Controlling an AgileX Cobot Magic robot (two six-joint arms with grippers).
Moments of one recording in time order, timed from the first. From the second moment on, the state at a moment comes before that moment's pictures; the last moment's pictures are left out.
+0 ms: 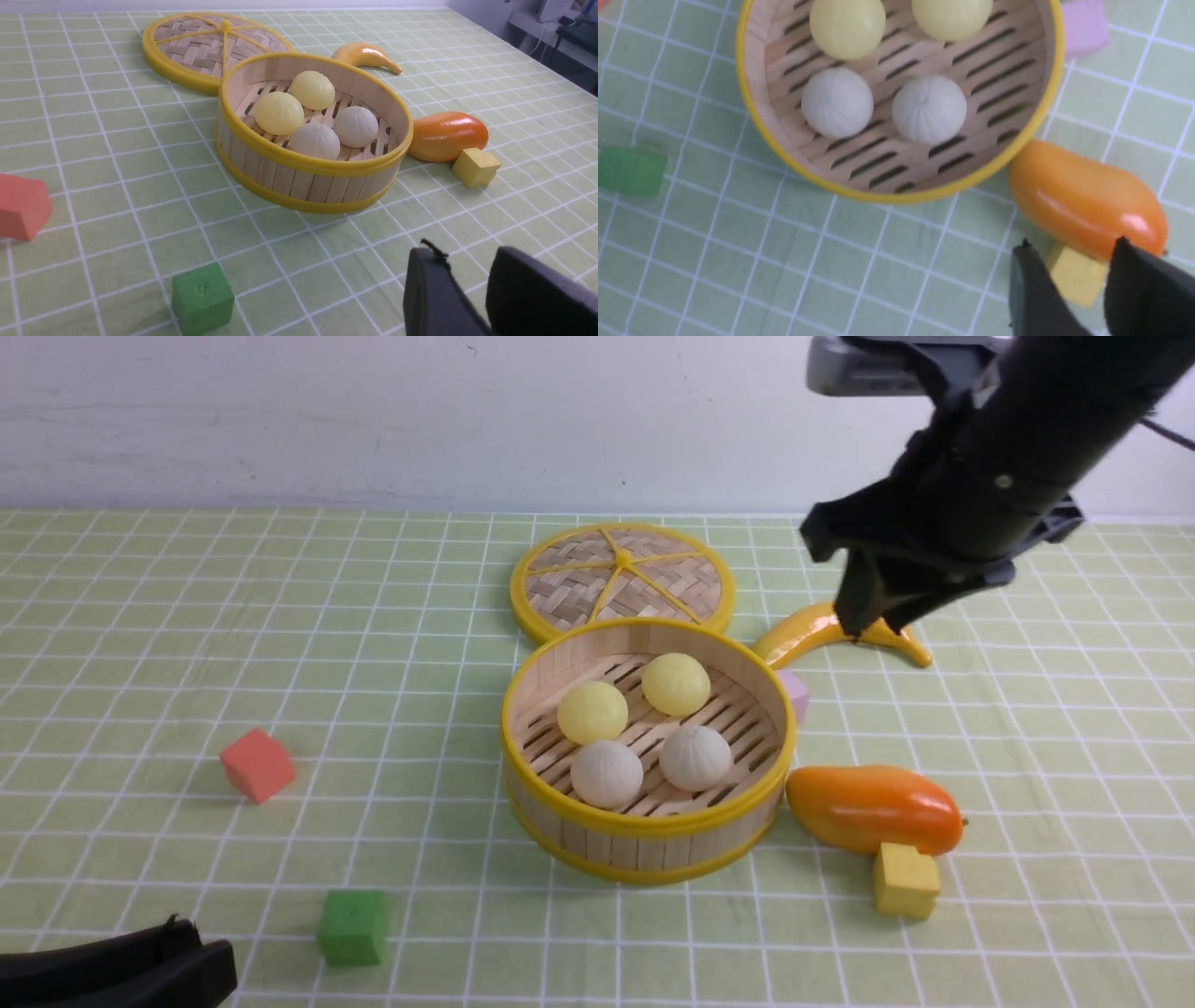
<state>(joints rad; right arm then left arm) 0.37 1.66 -1.70 0.15 1.23 0.07 -0.47 0.36 -0.33 -0.39 0.32 0.19</state>
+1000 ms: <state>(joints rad) 0.03 0.44 -0.39 0.10 0.44 0.01 -0.47 0.36 -0.33 -0.39 0.32 0.19</state>
